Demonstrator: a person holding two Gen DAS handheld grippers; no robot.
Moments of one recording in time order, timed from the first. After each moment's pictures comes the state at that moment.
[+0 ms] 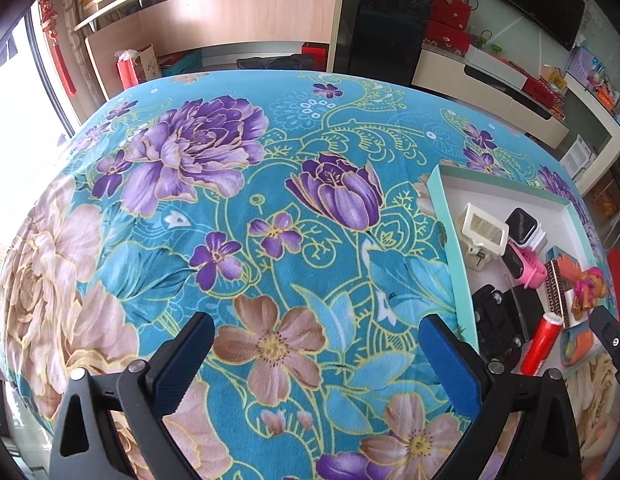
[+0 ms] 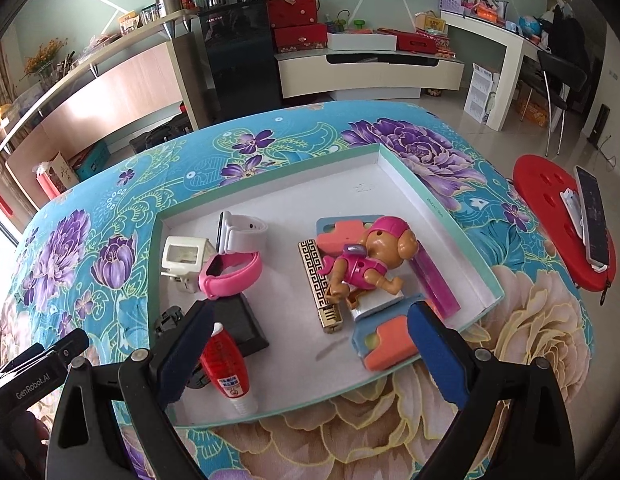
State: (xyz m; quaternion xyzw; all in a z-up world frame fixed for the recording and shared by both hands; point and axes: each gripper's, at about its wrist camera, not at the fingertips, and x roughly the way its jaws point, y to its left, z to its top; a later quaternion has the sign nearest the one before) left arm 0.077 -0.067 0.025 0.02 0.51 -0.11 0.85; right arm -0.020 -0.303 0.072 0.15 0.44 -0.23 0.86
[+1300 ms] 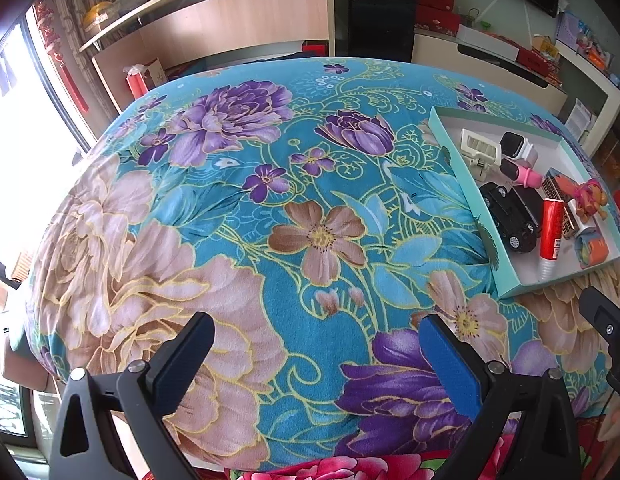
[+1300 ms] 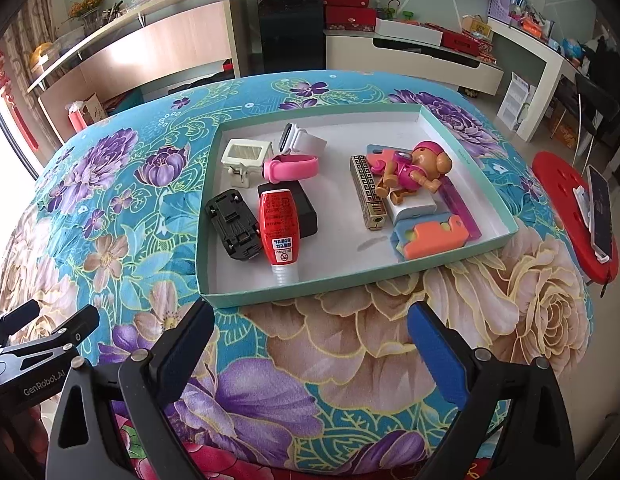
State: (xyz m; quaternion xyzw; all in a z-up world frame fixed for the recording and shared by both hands) left arm -0.002 -0.034 0.024 0.08 0.50 -0.09 0.86; right arm -0.070 -0.238 0.058 0.10 0.48 -0.16 0.86
